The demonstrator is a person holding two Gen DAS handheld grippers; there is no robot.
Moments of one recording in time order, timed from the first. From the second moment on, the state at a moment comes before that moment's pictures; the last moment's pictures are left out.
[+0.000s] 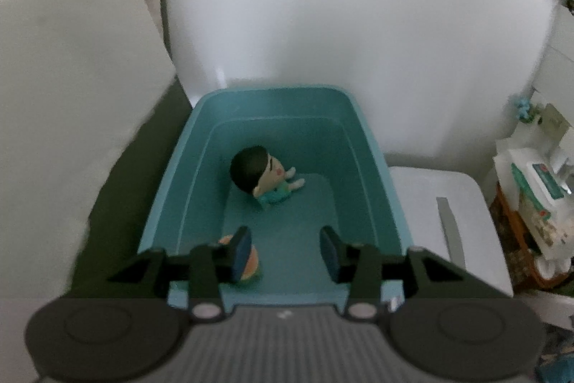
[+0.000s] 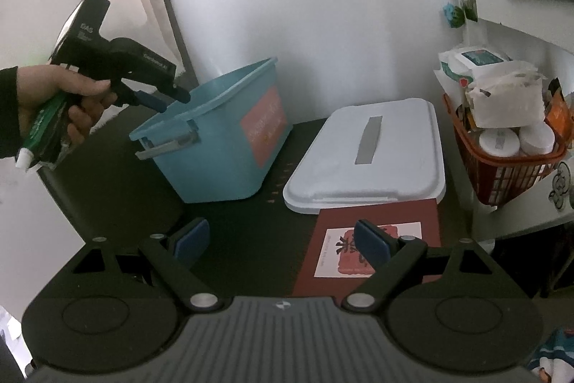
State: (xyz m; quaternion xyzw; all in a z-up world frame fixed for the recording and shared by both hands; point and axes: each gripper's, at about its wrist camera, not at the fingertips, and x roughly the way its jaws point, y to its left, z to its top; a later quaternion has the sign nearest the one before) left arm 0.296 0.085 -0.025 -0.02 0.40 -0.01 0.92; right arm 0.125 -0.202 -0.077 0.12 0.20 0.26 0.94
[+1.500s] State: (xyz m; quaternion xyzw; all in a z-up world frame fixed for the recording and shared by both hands) left arm 0.198 0.053 -0.006 -0.03 0.37 -0.04 0.93; right arm 0.086 -0.224 -0.068 0.10 0.18 0.22 0.95
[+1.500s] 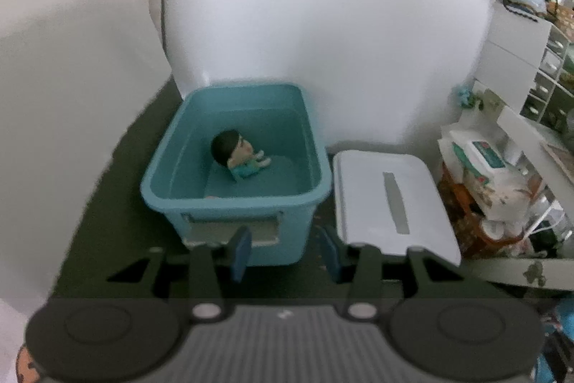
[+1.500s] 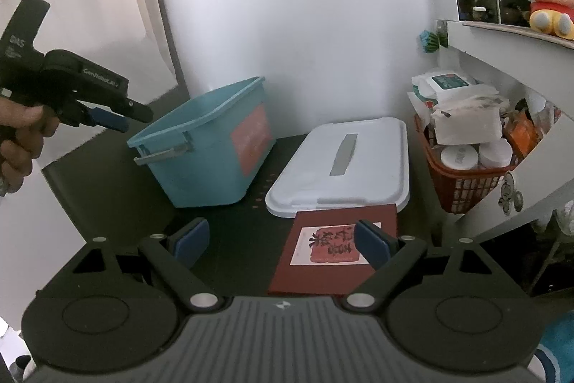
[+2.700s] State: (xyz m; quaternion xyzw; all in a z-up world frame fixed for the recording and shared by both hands) left arm 0.179 -0.004 -0.109 -0.05 0.37 -0.17 0.91; right arm 0.104 -0.244 -0.100 0.15 0.24 0.11 0.95
